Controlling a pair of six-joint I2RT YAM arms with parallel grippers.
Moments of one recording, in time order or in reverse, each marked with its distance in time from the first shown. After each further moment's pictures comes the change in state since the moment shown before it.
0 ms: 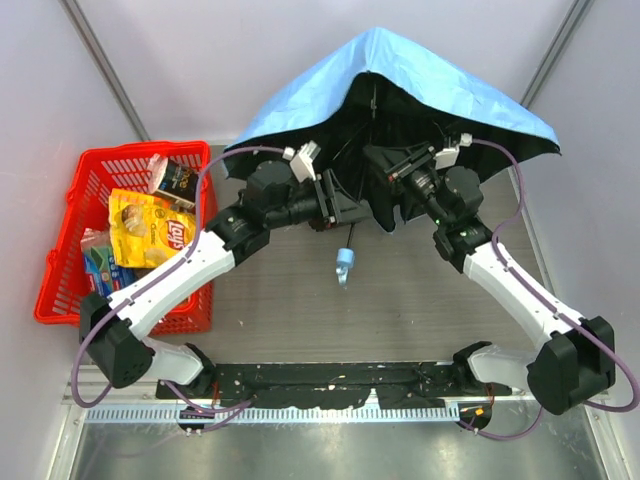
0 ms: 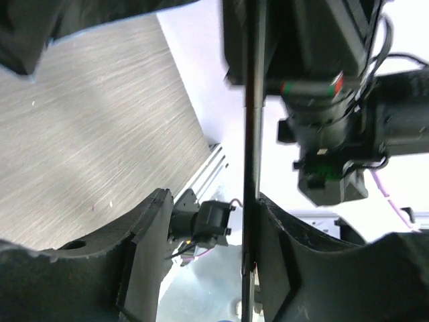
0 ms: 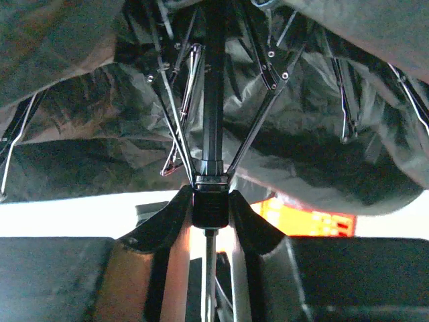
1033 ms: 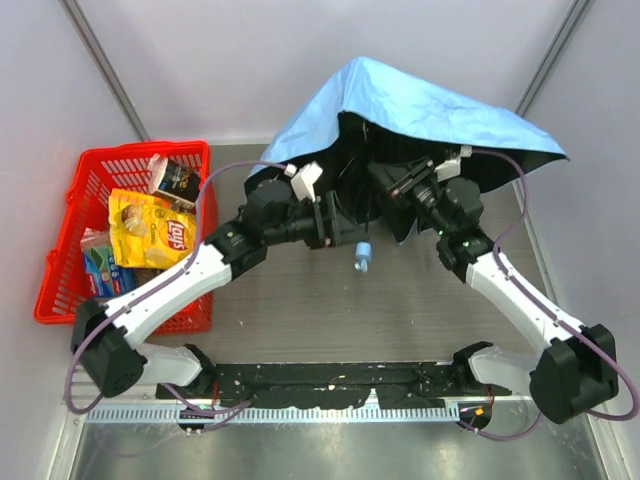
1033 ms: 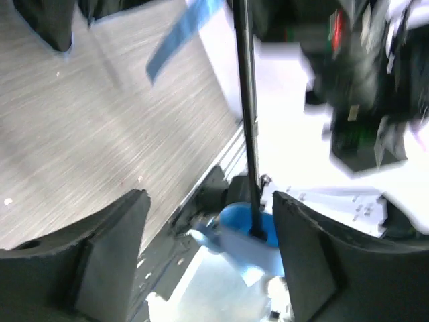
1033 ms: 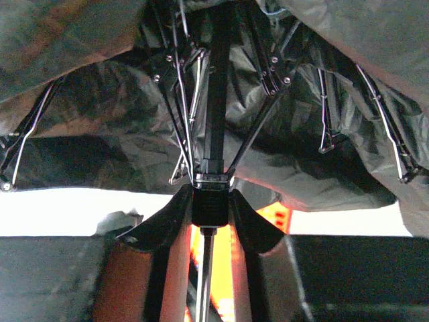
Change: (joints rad) left arm -0.024 -0.026 -0.131 0.043 -0.007 0.068; right arm 0.009 -0.076 -0.142 -0.021 0.038 -0.148
